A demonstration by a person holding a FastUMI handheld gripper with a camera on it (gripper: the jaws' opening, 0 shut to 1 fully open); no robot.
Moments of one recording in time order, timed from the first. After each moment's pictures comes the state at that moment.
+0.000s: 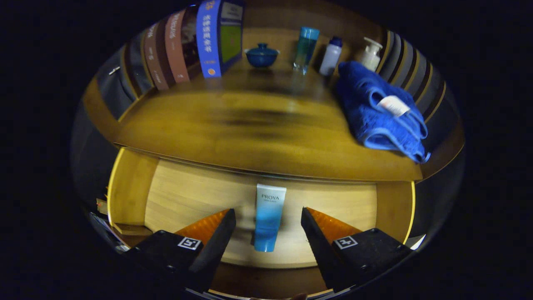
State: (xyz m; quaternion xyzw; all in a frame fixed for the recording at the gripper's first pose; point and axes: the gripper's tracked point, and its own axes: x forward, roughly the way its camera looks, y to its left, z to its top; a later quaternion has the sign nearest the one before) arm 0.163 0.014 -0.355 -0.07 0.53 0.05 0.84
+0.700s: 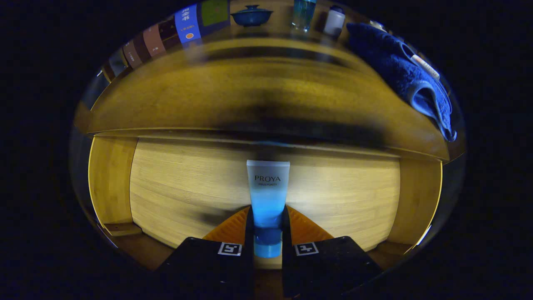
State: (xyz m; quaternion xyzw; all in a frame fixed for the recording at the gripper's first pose) arm 0.149 0.017 -0.390 -0.04 0.59 0.06 0.80
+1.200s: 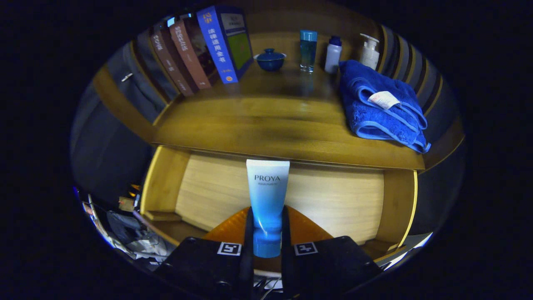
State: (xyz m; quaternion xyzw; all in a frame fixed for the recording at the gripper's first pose) arm 0.158 0.022 -0.306 0.02 0.53 0.14 0.84
